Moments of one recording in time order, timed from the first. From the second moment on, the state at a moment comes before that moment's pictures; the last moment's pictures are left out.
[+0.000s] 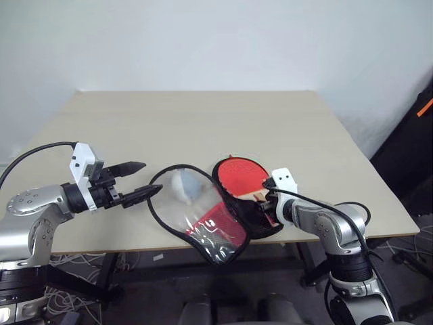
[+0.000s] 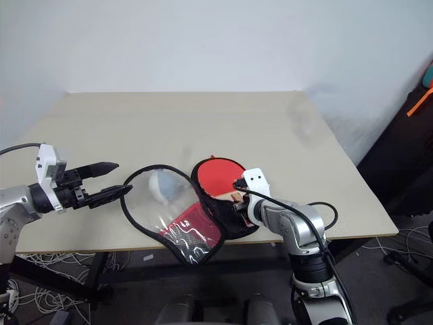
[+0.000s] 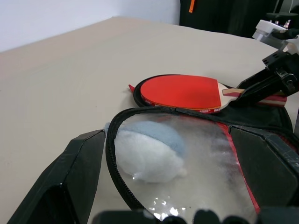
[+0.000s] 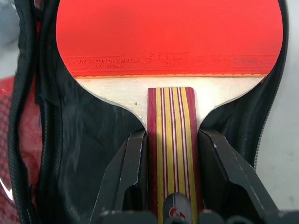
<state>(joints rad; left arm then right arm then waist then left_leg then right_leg) -0.17 0.85 0.32 -0.05 -0.57 0.49 -1.11 -0.42 -0.16 0.11 -0.29 0.29 1.35 0.20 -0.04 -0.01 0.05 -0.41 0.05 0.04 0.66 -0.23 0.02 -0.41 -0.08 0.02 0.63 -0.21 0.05</state>
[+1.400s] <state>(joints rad) -0.17 0.89 0.39 0.04 -0.60 0.51 -1.16 -0.47 -0.69 -0.08 -0.36 0.53 1.14 0.72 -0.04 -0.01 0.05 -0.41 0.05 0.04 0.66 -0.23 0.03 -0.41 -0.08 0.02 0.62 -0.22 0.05</state>
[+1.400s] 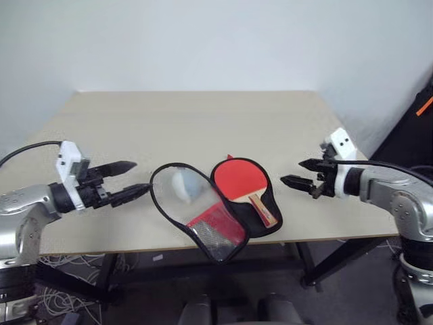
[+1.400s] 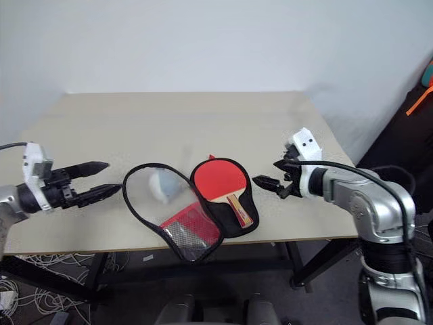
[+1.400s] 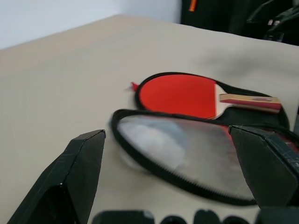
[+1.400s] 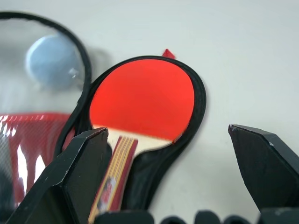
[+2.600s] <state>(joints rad) -0.45 0.35 0.00 -0.18 -0.68 0.73 -0.83 -0.40 -0.85 -0.13 -0.26 0.53 0.91 0.82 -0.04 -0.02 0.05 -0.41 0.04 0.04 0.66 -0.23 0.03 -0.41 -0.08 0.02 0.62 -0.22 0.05</state>
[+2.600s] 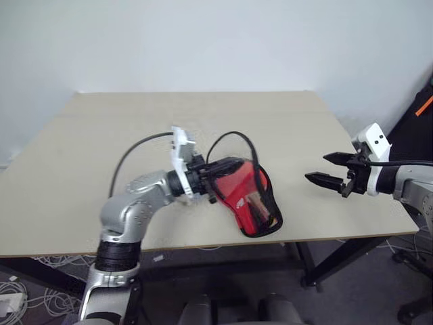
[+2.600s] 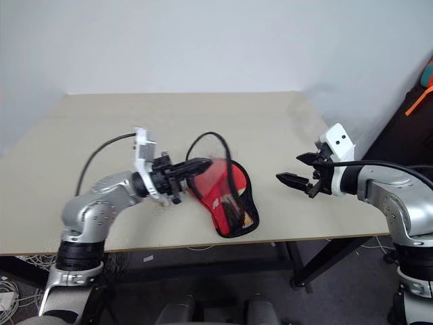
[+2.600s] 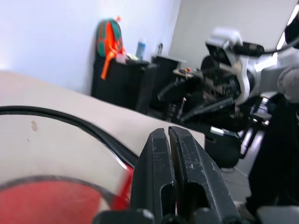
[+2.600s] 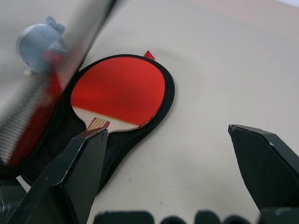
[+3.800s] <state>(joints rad) -0.24 0.26 0.13 -0.13 -0.94 1.29 -0.49 -0.36 -0.84 -0.13 -0.33 0.57 0.91 0.79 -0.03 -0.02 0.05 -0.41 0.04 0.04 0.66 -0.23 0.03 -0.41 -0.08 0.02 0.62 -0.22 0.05</state>
